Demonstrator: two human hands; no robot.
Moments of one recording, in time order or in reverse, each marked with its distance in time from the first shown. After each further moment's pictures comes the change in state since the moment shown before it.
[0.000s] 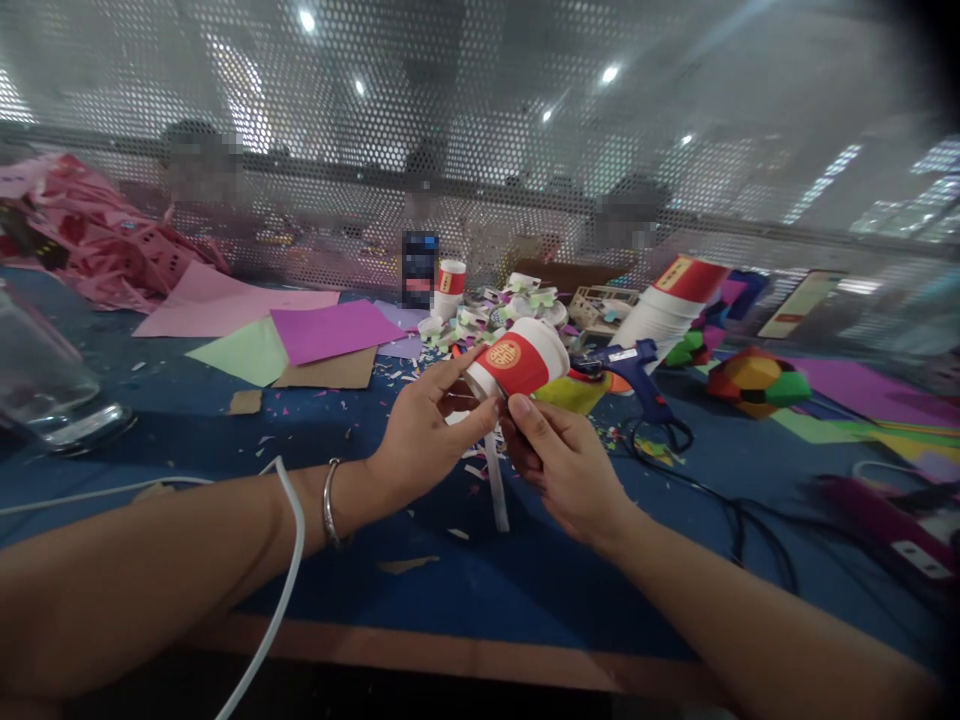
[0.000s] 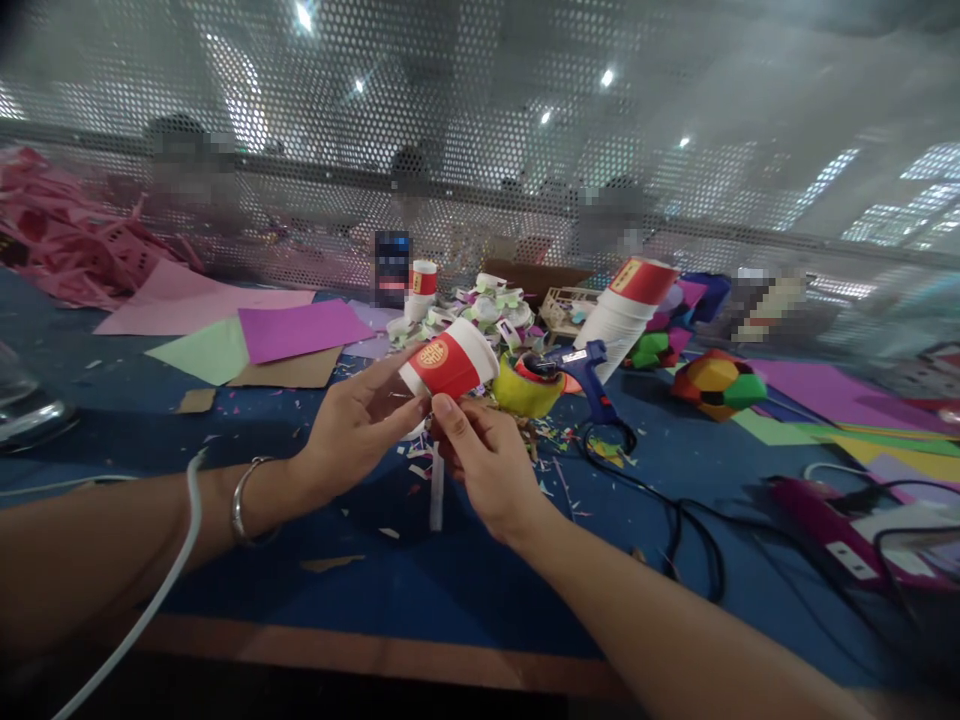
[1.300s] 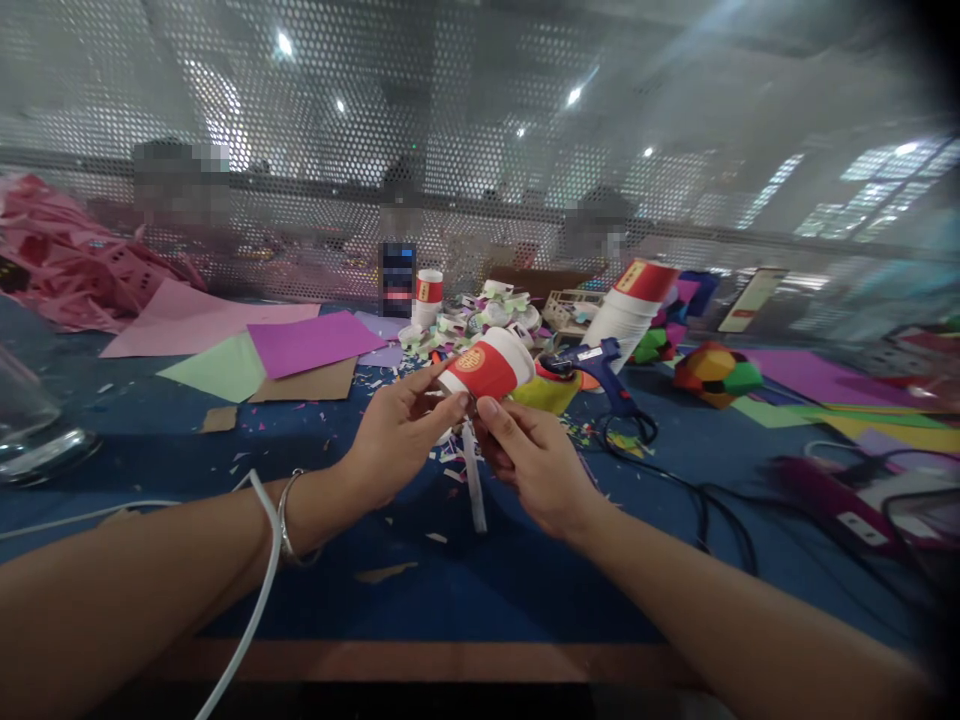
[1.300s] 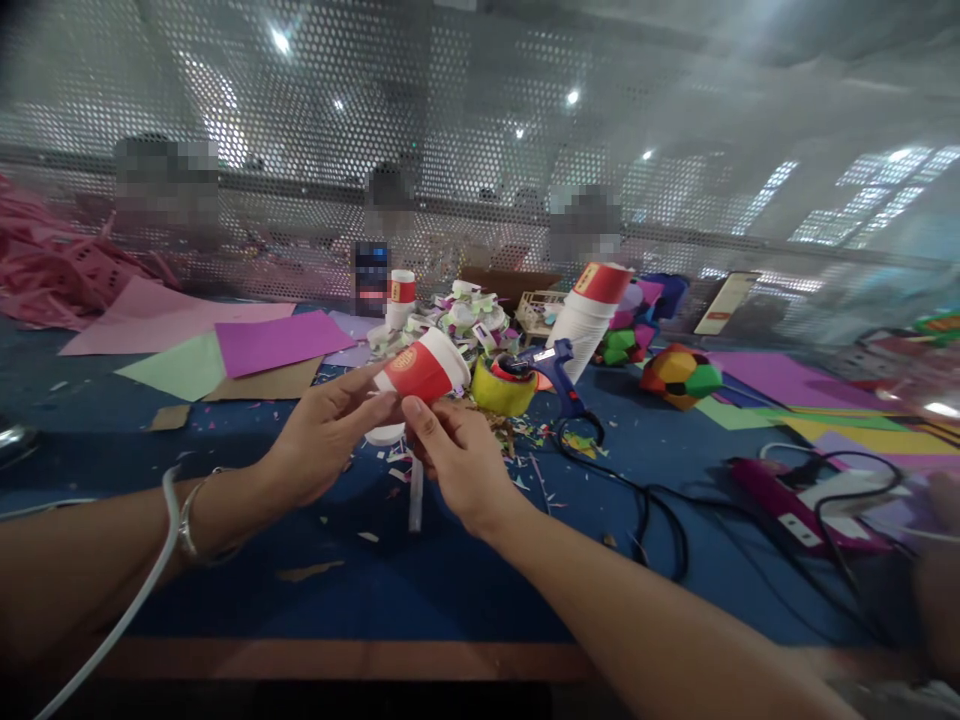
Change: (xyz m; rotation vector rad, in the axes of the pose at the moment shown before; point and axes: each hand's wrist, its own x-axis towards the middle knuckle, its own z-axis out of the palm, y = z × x) left_hand 0.001 0.013 -0.001 -0.048 -0.060 -0.132; right_hand 0.000 -0.002 -0.001 -0.032 -0.050 -0.043
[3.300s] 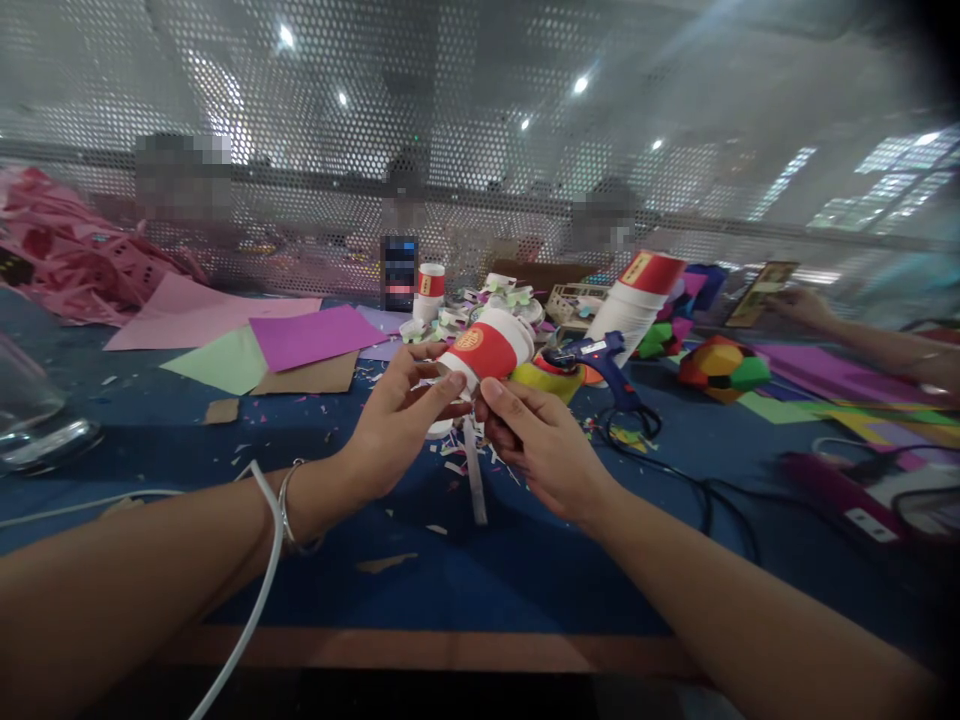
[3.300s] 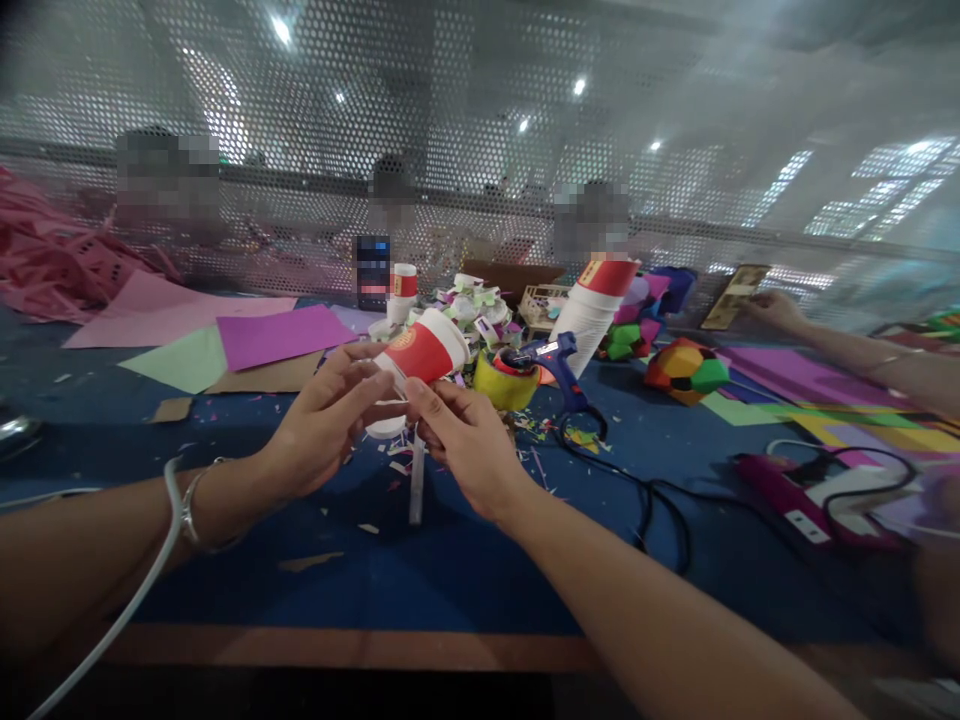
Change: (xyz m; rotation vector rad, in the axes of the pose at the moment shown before) left_hand 0.002 -0.003 0.005 -0.291 0.105 -0.076; right_hand 0.004 -0.013 -0.004 0.085 -0.055 0.057
